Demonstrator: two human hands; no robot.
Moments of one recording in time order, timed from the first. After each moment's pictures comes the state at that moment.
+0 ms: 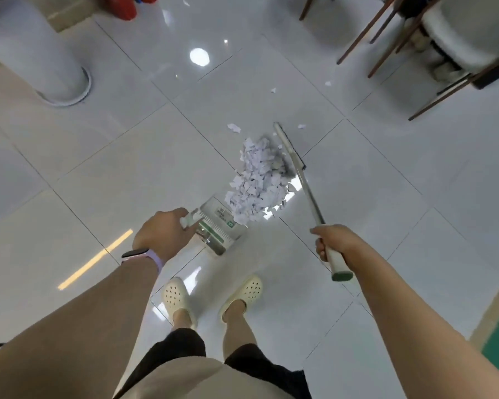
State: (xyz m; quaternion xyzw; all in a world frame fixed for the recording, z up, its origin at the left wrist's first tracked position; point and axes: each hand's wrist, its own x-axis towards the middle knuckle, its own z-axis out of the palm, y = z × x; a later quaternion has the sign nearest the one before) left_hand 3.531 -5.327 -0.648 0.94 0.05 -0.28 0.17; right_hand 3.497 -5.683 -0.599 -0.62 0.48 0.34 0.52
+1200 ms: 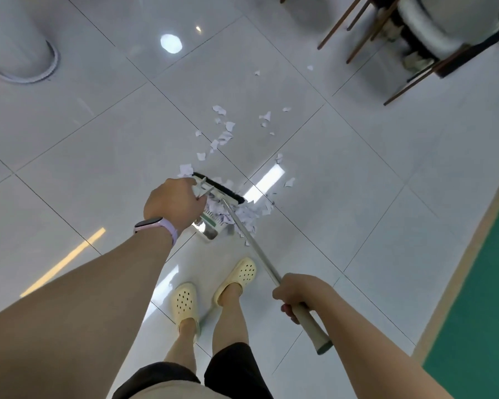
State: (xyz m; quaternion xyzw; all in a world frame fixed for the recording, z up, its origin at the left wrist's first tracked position) left_hand 3.516 -5.316 -0.664 0.96 0.01 -0.23 0.19; right_hand 3.352 -5.561 -0.655 -0.65 0.39 0.60 0.25
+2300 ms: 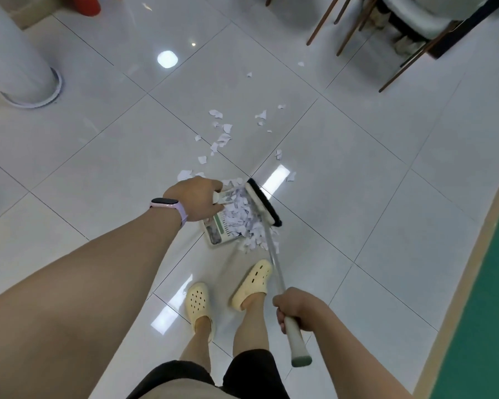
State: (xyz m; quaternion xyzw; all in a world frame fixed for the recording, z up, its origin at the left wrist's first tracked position) left_hand 3.513 -5.338 -0.656 0.91 -0.26 -0.29 0.12; right_hand 3.272 -5.541 -0.655 -0.55 0.50 0.51 0.43
